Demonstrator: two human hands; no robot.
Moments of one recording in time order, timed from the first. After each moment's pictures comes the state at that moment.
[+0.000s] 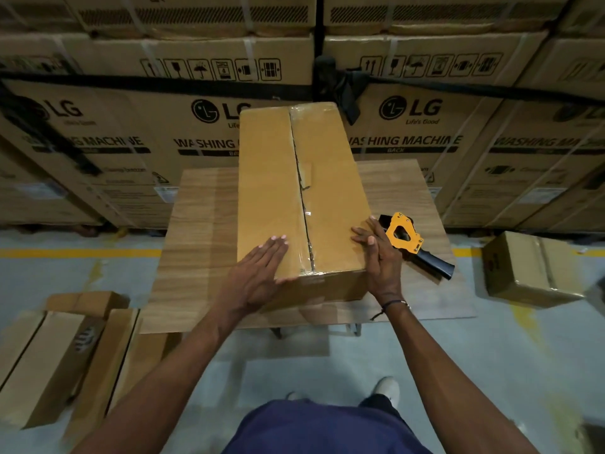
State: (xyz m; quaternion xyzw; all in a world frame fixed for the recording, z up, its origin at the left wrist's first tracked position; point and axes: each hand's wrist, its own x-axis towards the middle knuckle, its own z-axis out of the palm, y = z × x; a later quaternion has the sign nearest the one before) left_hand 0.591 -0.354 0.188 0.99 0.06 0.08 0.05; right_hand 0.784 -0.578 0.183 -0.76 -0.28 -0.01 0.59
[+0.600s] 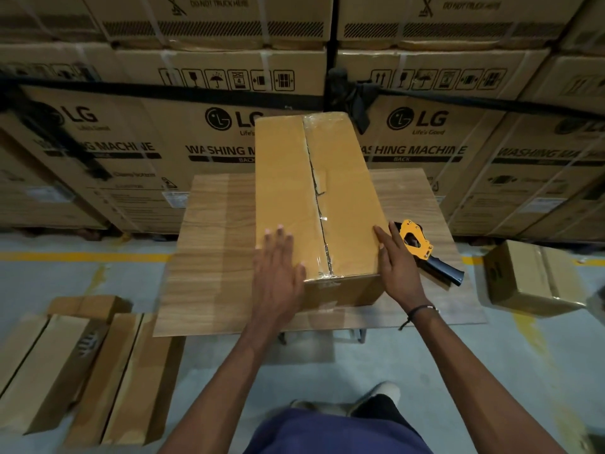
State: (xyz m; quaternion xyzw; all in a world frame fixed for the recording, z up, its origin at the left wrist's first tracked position) left_hand 0.600 -0.393 0.205 0.94 0.27 0.11 0.16; right_hand 0.794 -0.588 0.190 -0.87 -0.29 0.06 0.40
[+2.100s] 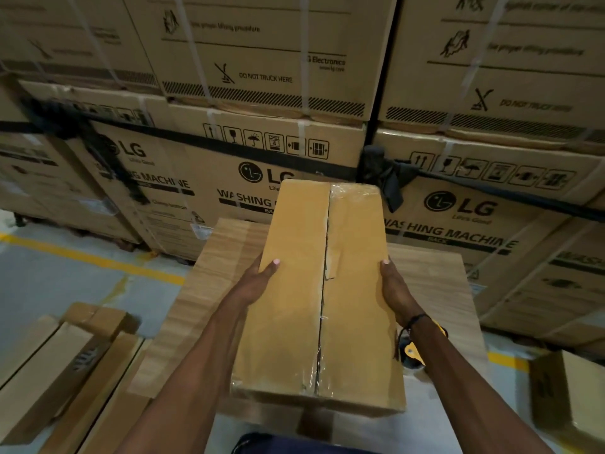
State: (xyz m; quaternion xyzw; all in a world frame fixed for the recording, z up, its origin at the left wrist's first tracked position) left_hand 0.715 -0.233 0.224 0.66 0.44 0.10 0.60; right_hand 0.952 -0.457 0.228 -0.73 -0.18 0.35 0.55
